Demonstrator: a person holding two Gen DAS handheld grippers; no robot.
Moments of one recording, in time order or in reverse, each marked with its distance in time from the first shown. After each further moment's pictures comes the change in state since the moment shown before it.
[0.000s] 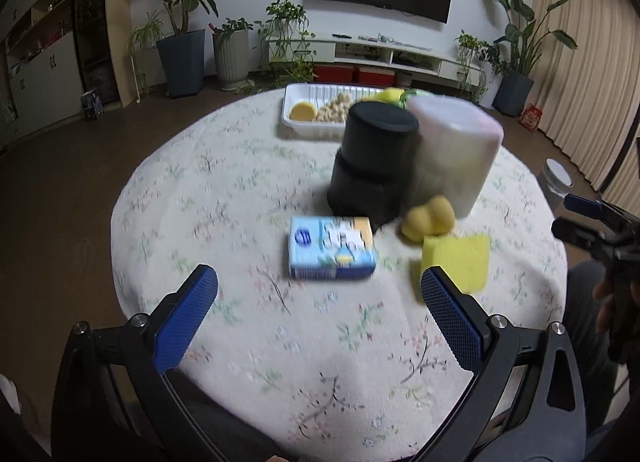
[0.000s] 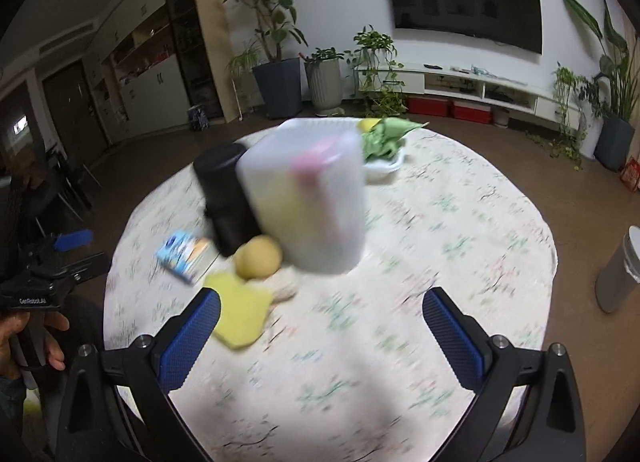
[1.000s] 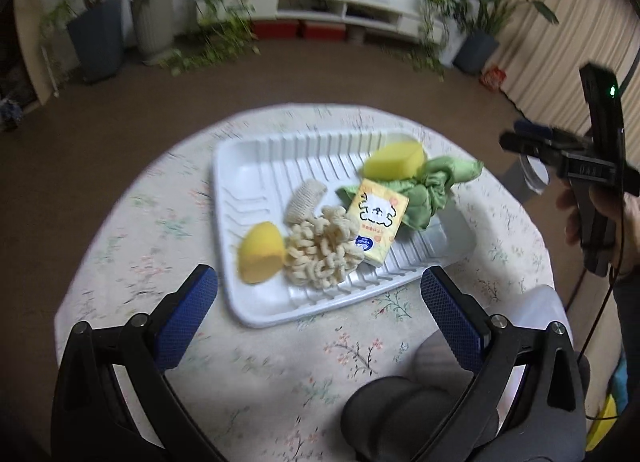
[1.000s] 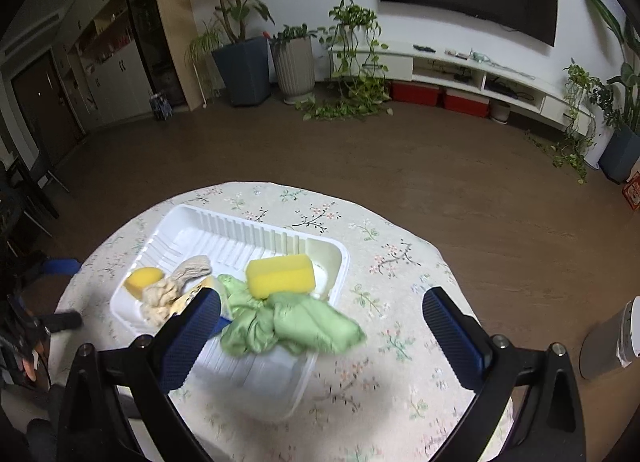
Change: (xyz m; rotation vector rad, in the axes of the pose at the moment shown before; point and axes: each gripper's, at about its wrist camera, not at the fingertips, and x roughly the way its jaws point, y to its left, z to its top) left arm 0.185 0.016 0.243 0.087 0.207 -0.221; right arm 0.188 -0.146 0.254 0.019 0.124 -0.048
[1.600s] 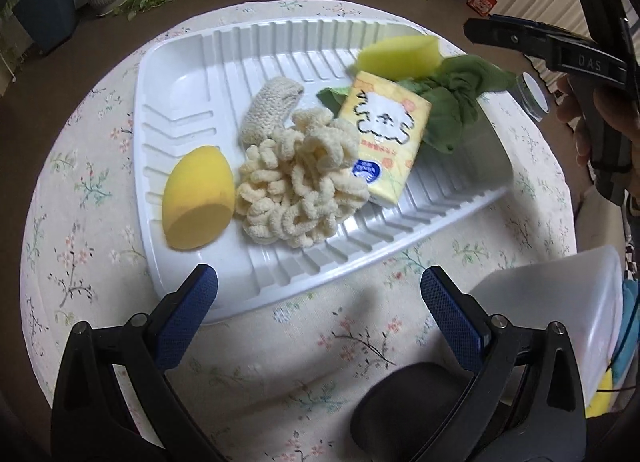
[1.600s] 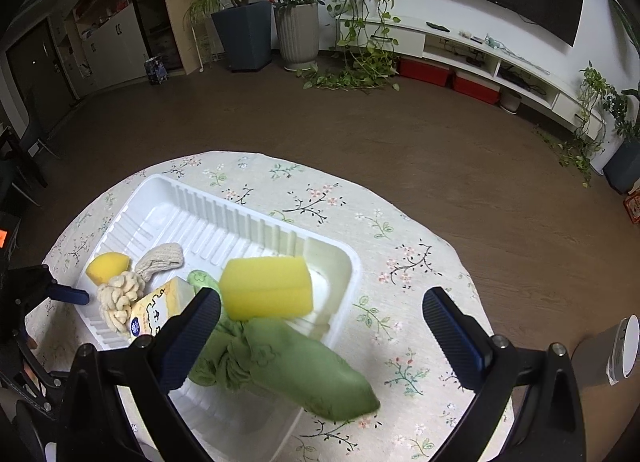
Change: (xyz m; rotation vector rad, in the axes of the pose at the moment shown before) left arm 0.106 -0.008 -0.017 0.090 0.341 -0.087; right arm 0.078 0.010 0.021 -0.063 0.133 -0.034
